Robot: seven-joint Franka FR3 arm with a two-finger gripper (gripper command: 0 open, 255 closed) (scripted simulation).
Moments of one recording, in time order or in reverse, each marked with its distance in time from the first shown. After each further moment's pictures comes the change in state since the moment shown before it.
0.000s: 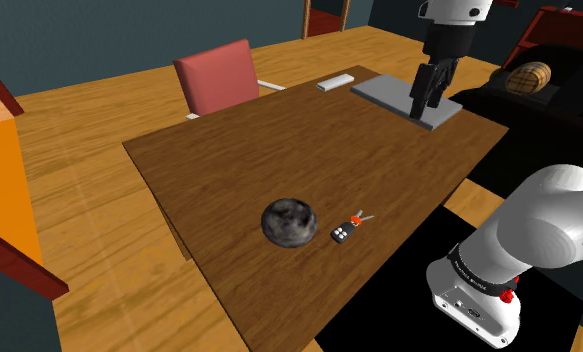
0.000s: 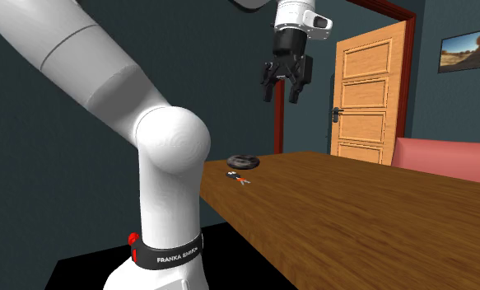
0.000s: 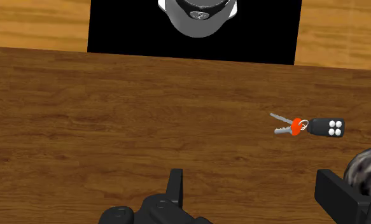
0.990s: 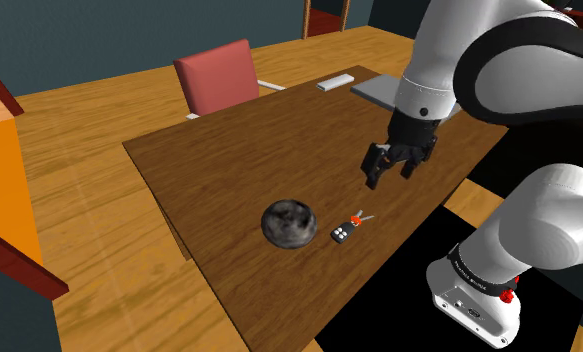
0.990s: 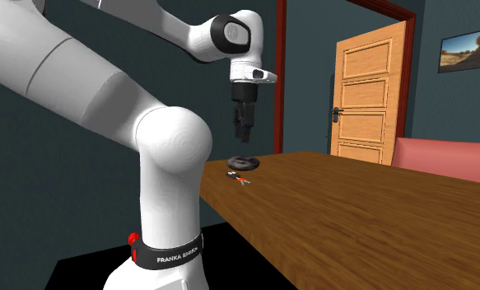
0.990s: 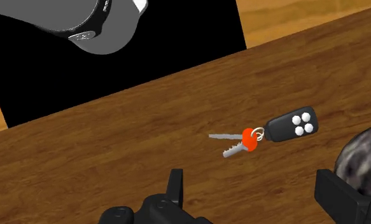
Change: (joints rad) arm 0.032 -0.207 0.377 -0.346 0.299 0.280 0.542
